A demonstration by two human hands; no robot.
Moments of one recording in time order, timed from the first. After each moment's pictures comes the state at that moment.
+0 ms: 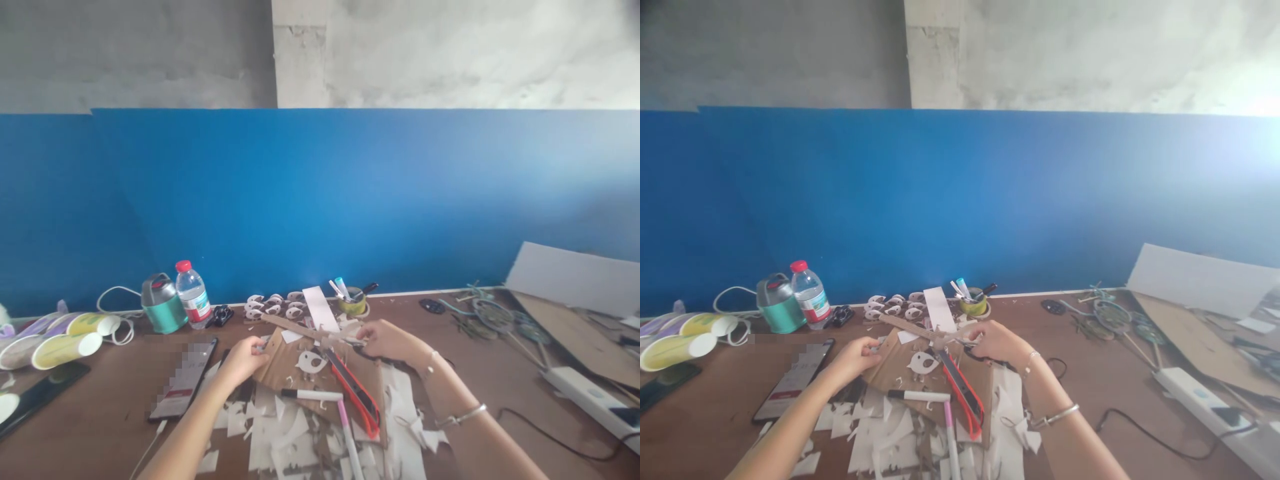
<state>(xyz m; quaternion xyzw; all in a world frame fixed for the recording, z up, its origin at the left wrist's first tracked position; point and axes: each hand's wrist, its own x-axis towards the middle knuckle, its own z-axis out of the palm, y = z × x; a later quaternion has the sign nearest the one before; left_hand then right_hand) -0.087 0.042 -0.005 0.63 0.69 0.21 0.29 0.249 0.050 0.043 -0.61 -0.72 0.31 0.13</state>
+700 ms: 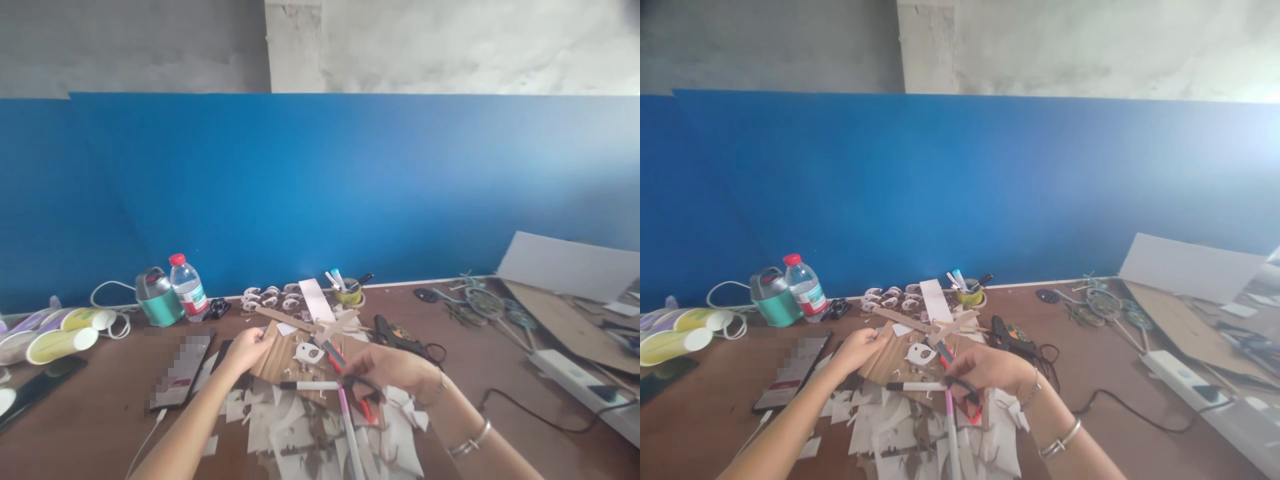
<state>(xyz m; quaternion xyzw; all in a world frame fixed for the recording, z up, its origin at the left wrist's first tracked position) -0.078 0.048 -0.010 0.64 0.69 0.20 0.27 0.230 -0.011 0.059 -0.42 -0.61 0.66 0.12</state>
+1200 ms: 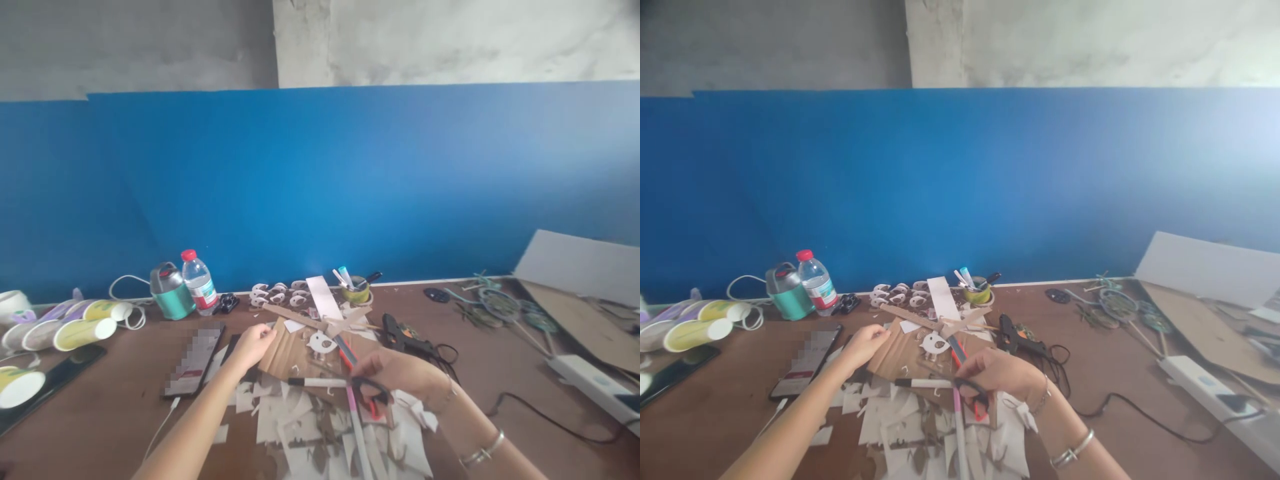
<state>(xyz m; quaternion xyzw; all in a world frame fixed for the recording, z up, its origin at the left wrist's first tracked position) -0.080 0.045 -0.011 0.63 0.69 0.23 0.28 0.235 -0.001 0.030 -0.42 -0.60 0.67 0.09</state>
